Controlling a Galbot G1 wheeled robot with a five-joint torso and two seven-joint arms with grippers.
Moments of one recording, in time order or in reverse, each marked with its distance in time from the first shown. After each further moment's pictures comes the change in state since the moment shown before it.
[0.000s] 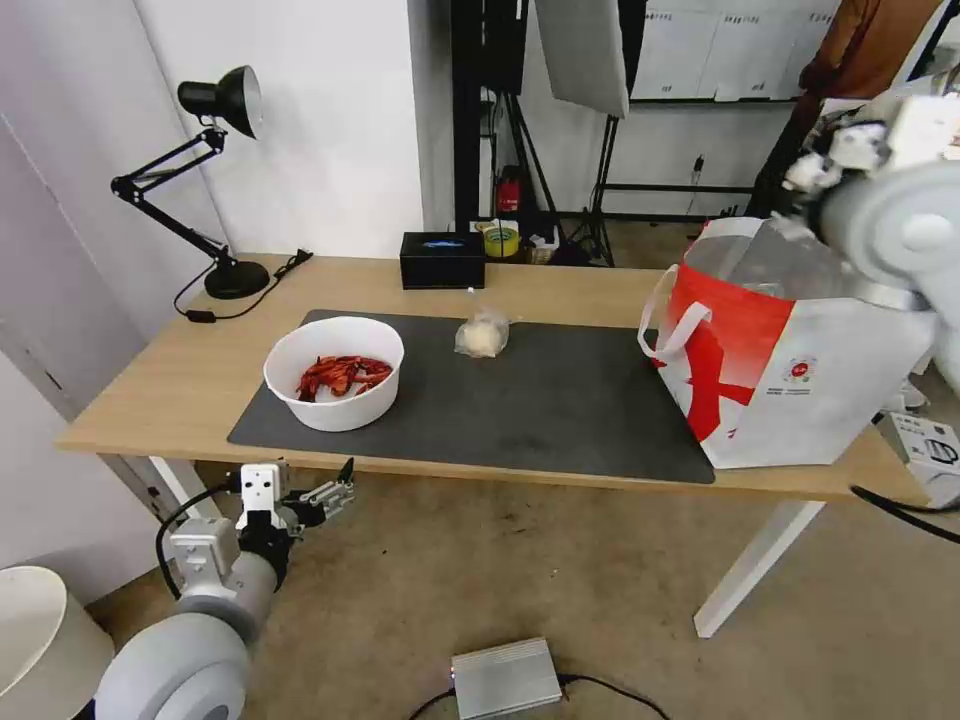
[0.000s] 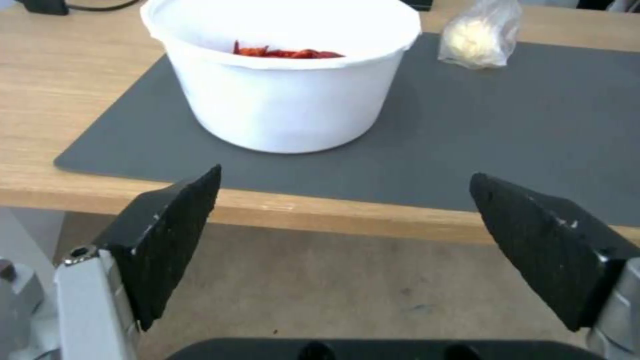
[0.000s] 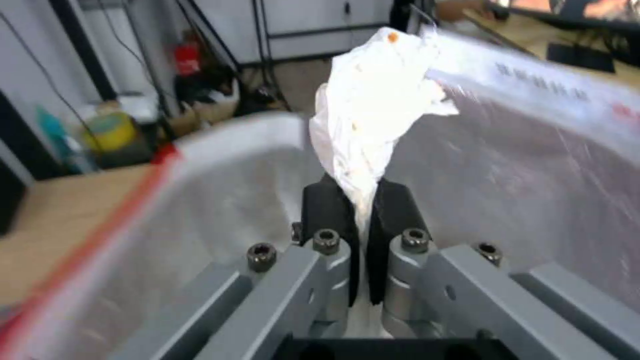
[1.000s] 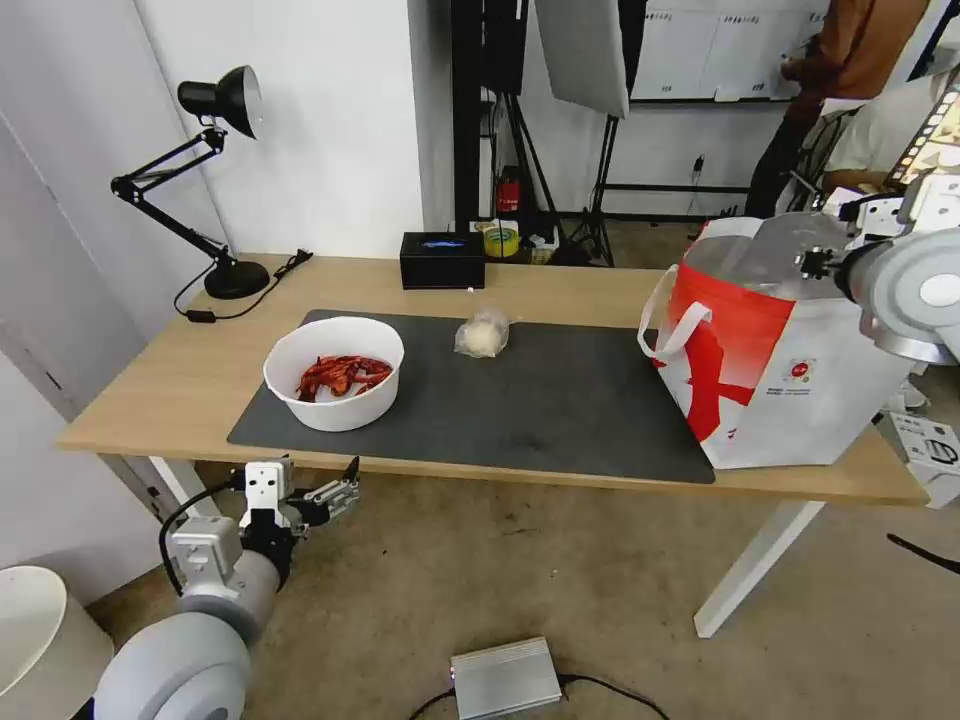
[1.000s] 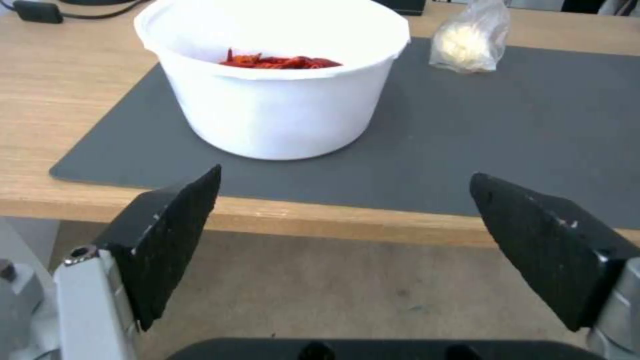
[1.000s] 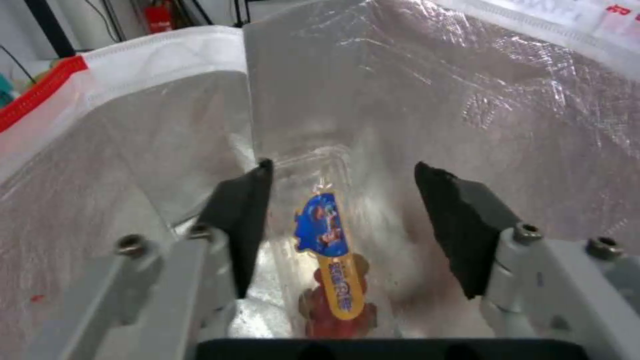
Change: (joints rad) left arm -0.003 0.013 0.001 -0.011 -0.006 0.001 0.002; right arm -0.105 -0.042 0.034 -0.003 -0.007 0.001 -0.026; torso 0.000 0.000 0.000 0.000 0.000
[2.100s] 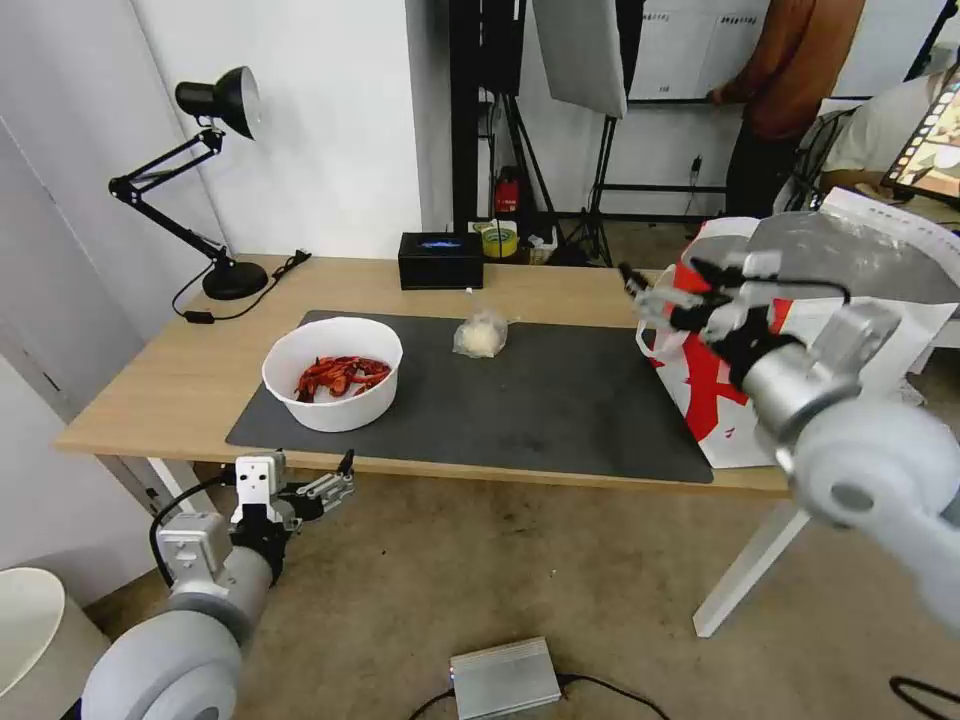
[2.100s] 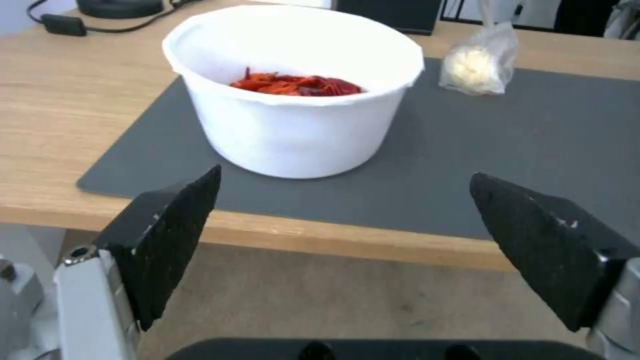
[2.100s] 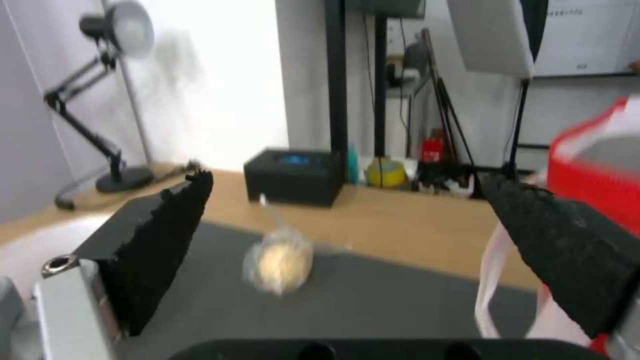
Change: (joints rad) left arm 0.013 -0.020 -0.050 -0.018 -0.014 0.001 -0.001; right arm -0.552 0.018 0.083 0.419 -0.494 0.506 -0.587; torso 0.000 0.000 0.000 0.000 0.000
